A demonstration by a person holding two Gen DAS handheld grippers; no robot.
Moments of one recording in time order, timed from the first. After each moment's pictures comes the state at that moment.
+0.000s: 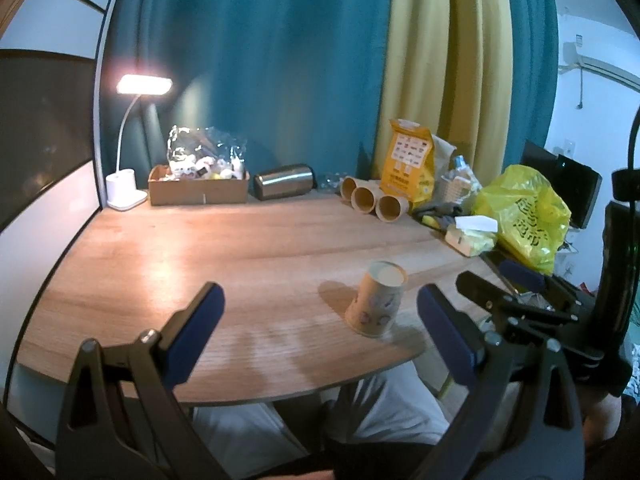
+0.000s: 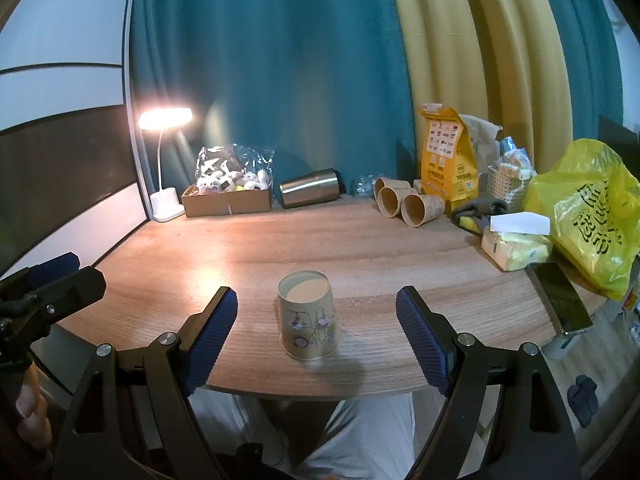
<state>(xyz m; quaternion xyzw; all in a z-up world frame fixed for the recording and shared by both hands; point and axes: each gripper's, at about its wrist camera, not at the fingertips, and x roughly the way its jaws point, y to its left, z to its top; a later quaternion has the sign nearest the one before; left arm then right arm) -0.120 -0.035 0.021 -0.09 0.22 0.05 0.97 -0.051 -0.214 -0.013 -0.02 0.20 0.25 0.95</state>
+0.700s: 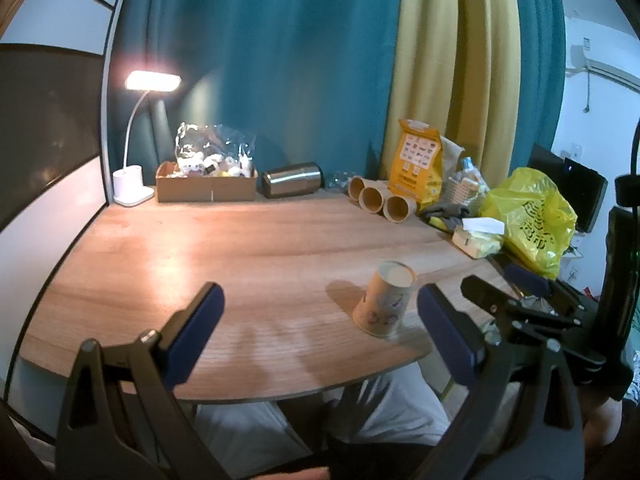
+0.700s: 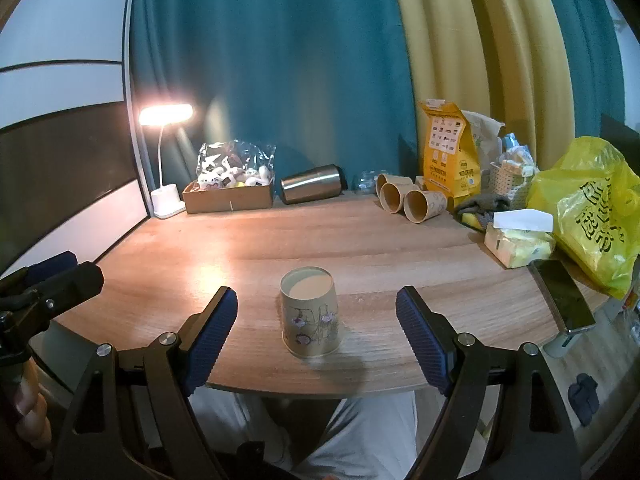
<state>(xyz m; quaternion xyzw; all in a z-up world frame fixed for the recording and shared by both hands) -0.119 -0.029 0.018 -0.10 0.22 0.06 0.97 -0.051 -0.212 -0.017 -0.02 0.21 0.25 0.95</state>
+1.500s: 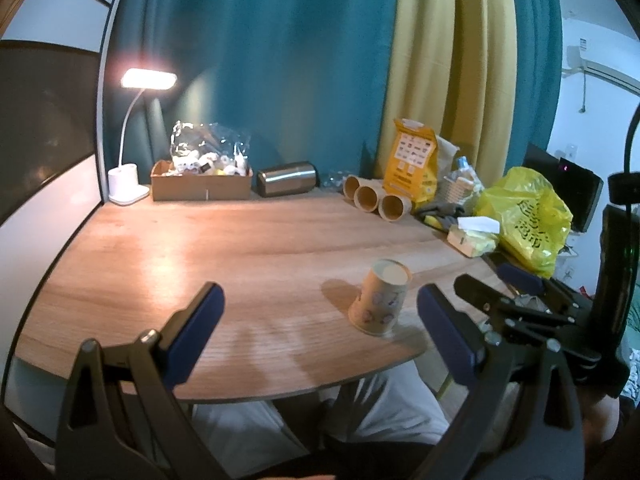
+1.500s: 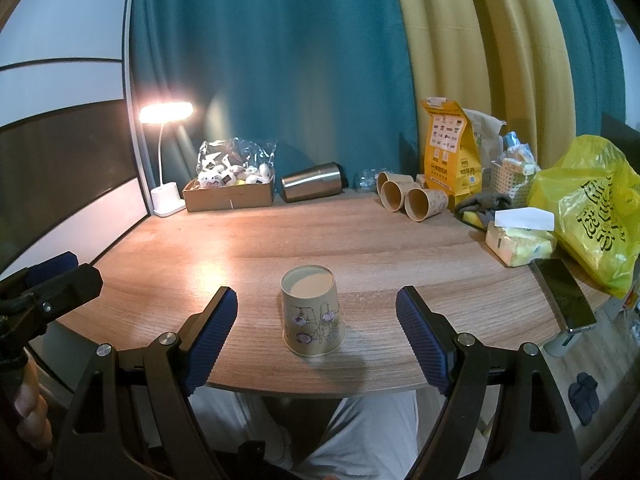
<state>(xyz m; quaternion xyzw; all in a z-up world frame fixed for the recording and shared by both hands) -0.120 -0.028 0.019 -0.10 0.22 0.05 0.97 -0.051 -0.211 -0.019 -0.02 0.21 0.25 0.95</state>
